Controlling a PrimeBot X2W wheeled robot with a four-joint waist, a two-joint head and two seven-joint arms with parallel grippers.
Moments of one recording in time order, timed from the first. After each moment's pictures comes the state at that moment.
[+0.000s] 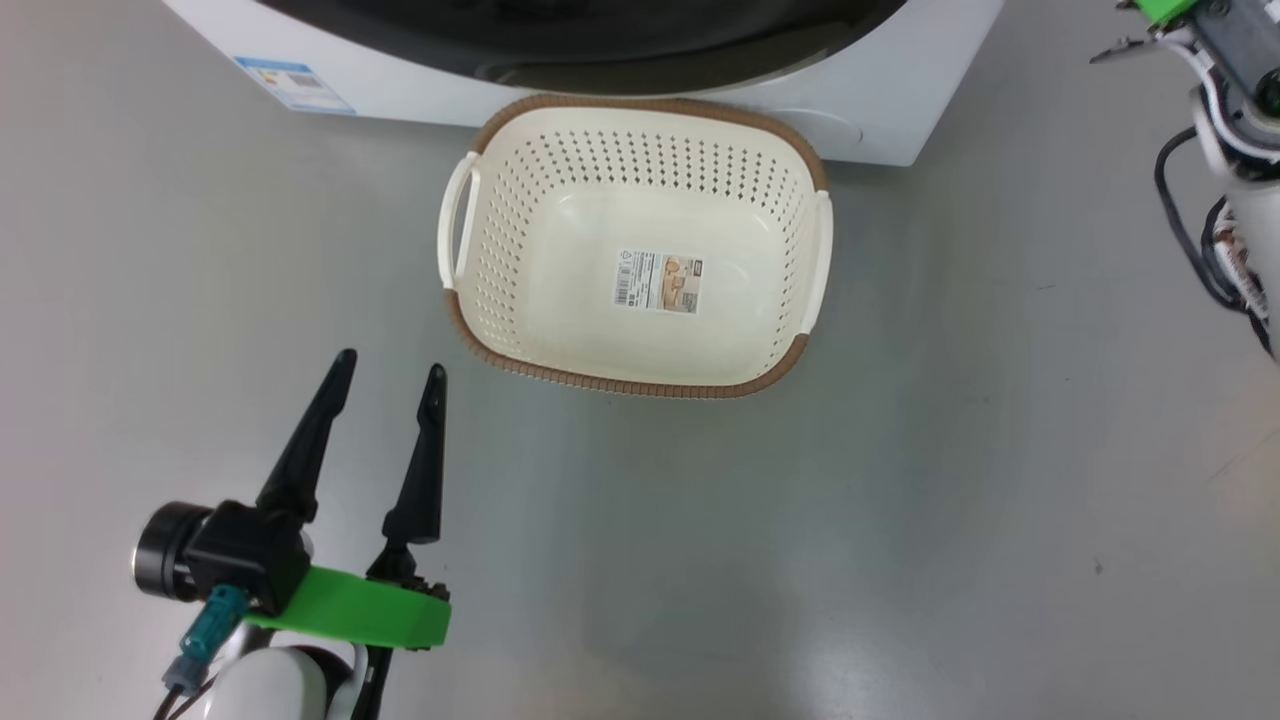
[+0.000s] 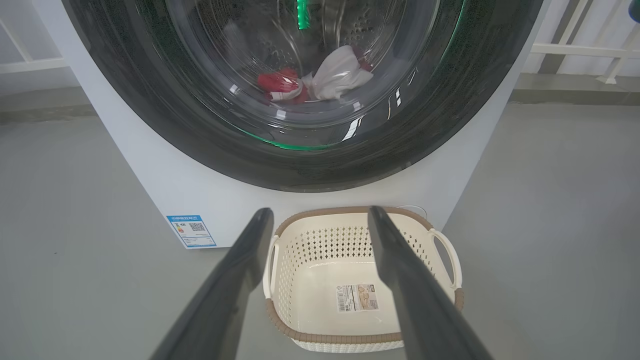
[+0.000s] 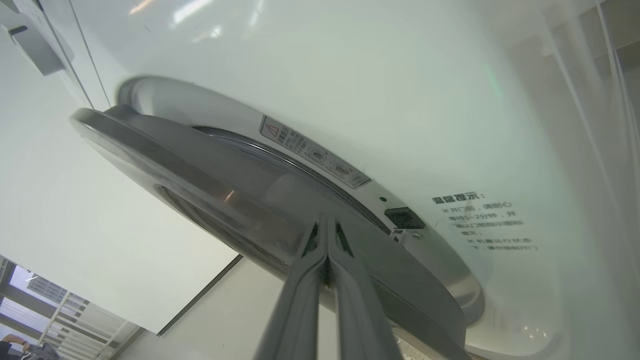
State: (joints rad) left arm -0.27 0.03 -0.06 0.15 -0.13 -0.12 -0.25; right arm -1.15 -0.32 0.36 0.51 1.32 0.13 0.20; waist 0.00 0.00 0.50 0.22
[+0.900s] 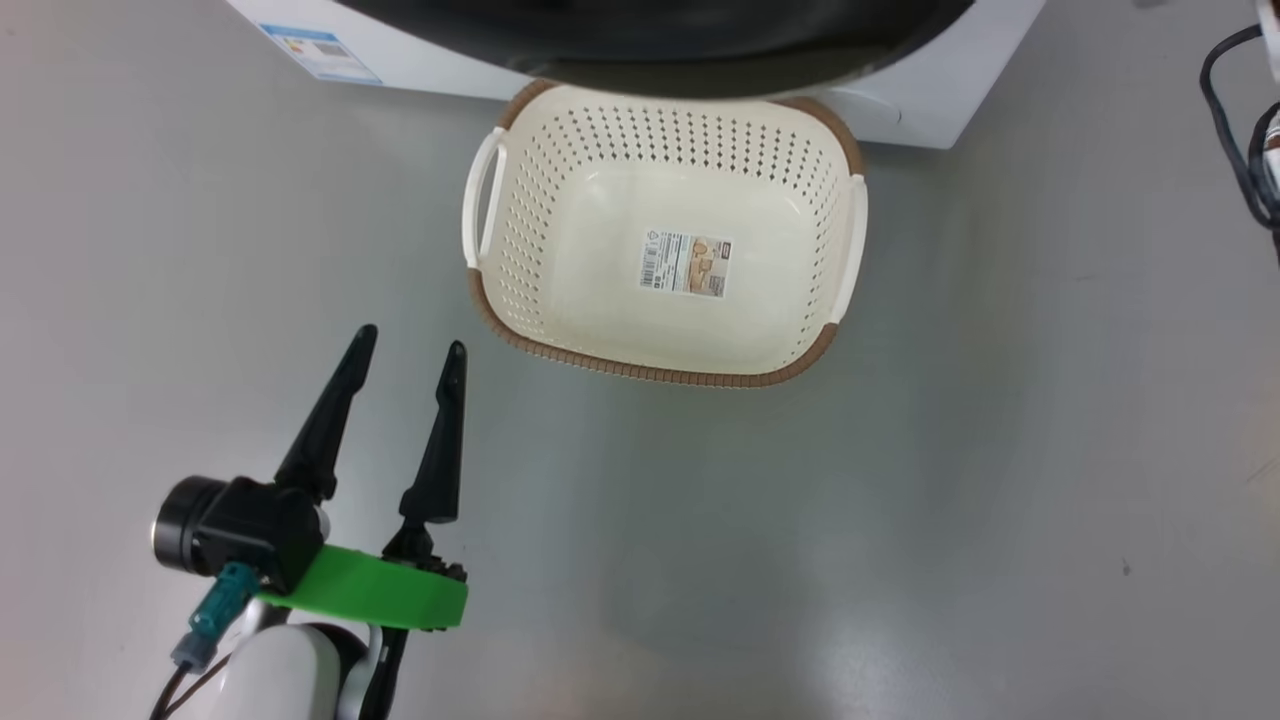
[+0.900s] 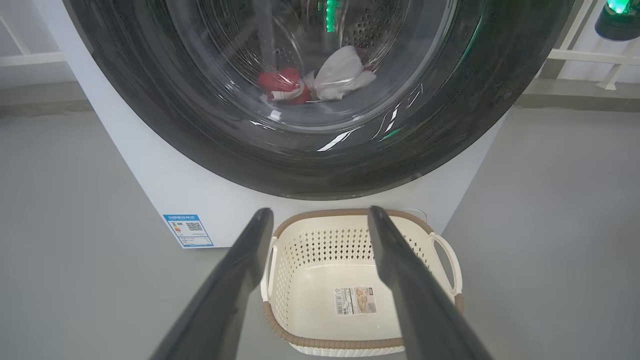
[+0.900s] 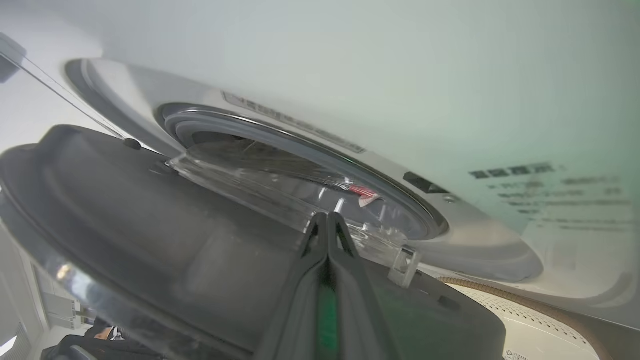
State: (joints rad) left arm -0.32 0.03 -0.10 0.17 -0.16 -0.13 -0.25; right arm -1.30 -0.32 0.39 0.66 1.53 0.12 0.46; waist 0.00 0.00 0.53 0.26
